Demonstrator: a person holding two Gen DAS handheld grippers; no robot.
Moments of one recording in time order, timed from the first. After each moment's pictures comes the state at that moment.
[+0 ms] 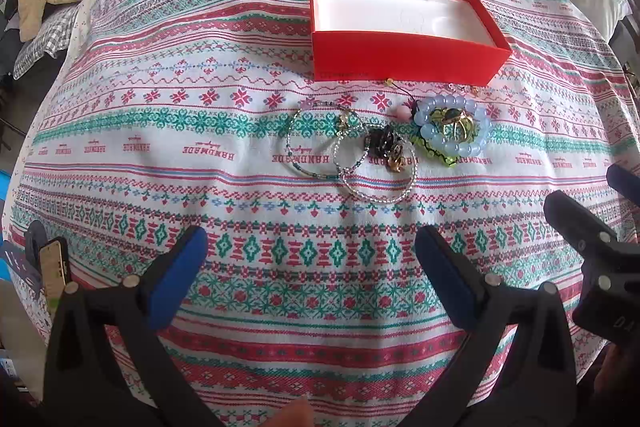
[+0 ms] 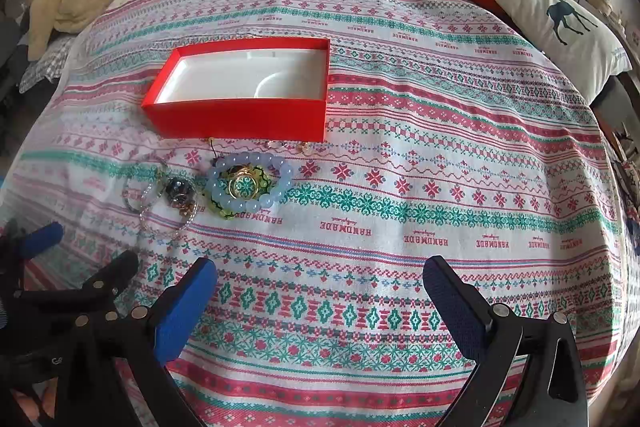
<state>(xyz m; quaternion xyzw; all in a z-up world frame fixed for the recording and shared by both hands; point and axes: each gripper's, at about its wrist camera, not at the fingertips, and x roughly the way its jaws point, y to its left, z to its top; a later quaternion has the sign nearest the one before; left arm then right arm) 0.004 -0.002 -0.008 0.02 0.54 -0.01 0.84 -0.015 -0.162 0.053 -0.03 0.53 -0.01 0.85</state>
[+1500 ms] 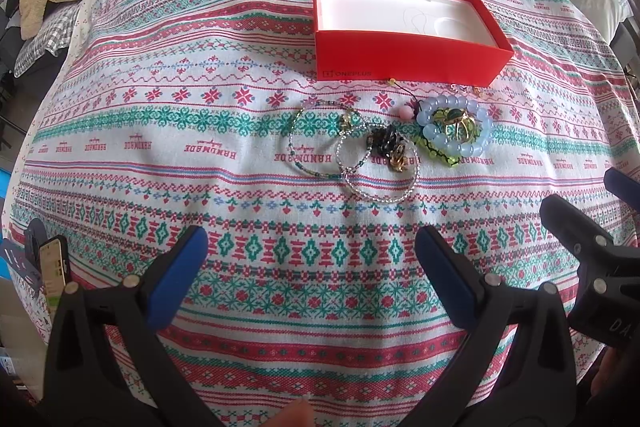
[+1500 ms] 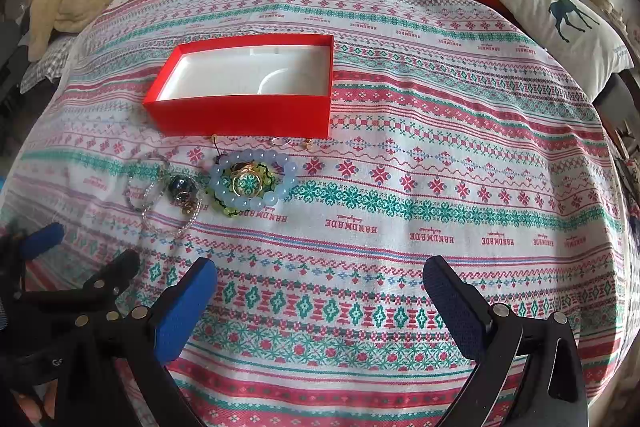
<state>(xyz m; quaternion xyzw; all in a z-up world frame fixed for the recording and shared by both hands) 0.004 0.000 -0.006 0.02 0.54 -0.01 0.84 -0.014 -0.160 0.050 -0.02 0.53 -0.01 0.85</state>
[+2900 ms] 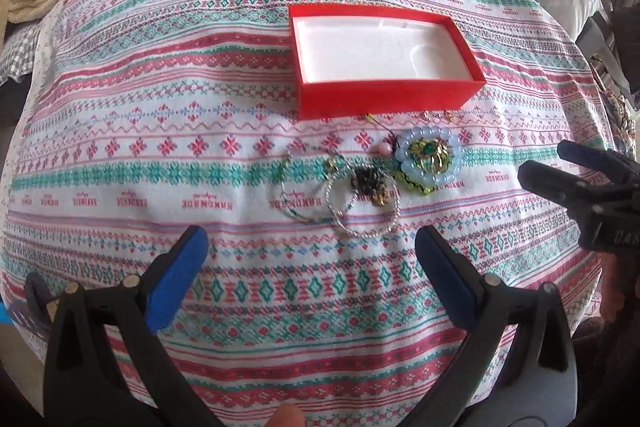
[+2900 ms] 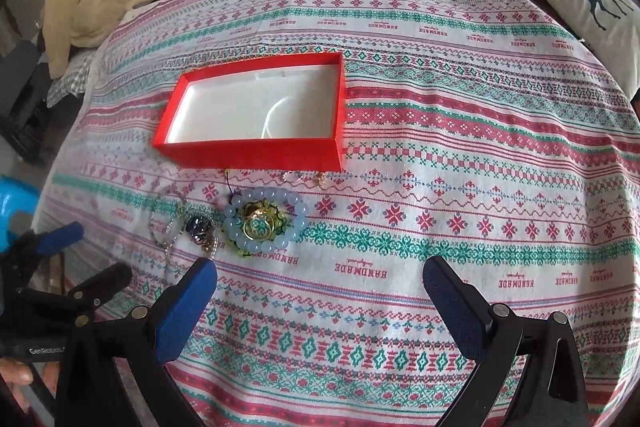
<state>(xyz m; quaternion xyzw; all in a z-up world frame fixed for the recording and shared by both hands) 0.046 0.016 0.022 0.02 0.55 -0.10 0.83 0.039 -0.184 0.061 0.03 0.56 0.06 0.82</state>
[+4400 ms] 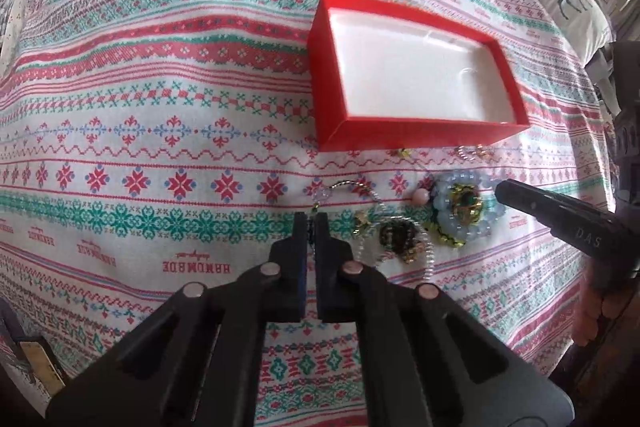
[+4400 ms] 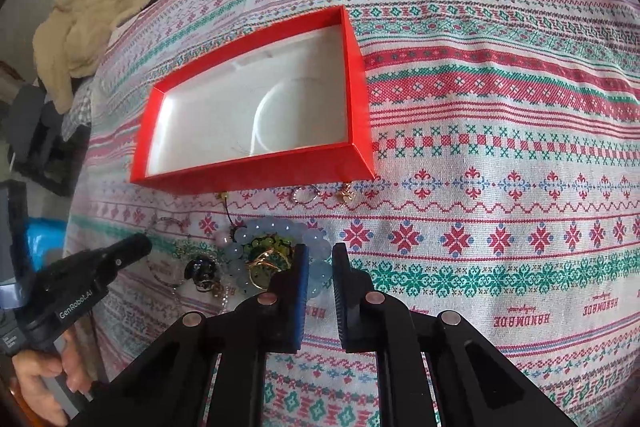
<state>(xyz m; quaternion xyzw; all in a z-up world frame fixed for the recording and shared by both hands) 0.106 0.022 -0.014 -0.04 0.58 -0.12 0.81 0.090 -0.155 0.001 0.14 0.59 0.09 0.79</state>
